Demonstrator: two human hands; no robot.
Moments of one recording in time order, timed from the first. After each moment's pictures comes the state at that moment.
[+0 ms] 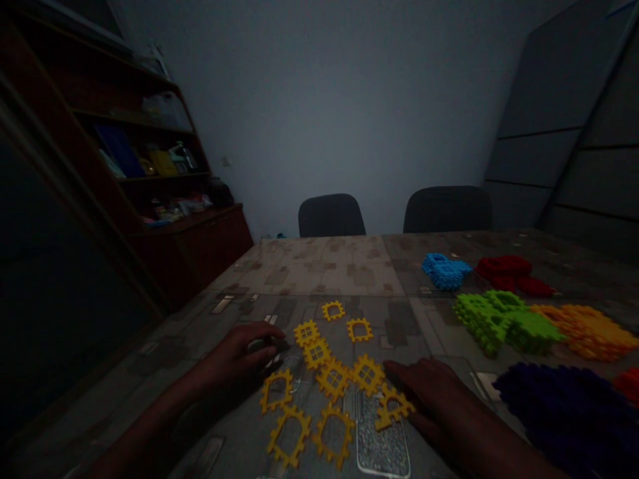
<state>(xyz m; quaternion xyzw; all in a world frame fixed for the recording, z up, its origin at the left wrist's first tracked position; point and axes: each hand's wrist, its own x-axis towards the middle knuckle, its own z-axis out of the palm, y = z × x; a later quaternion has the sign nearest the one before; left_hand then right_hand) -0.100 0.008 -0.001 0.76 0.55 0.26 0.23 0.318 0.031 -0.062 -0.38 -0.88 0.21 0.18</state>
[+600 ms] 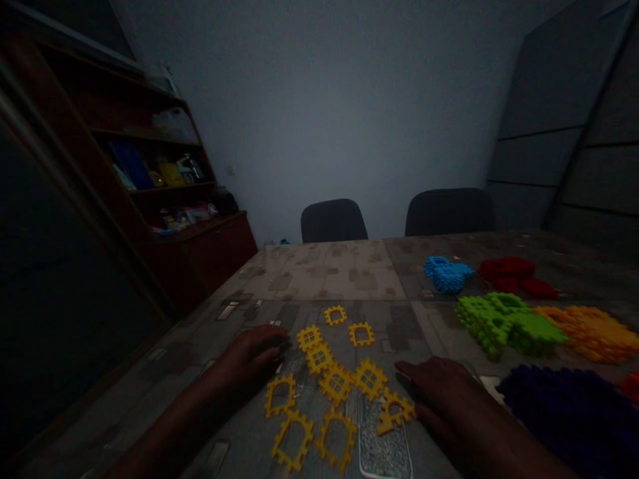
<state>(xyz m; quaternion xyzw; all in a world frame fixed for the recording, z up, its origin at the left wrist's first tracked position) -0.104 0.015 -0.015 0.77 0.56 0.26 0.18 0.326 0.030 -0.056 -0.43 -0.88 0.11 0.19</state>
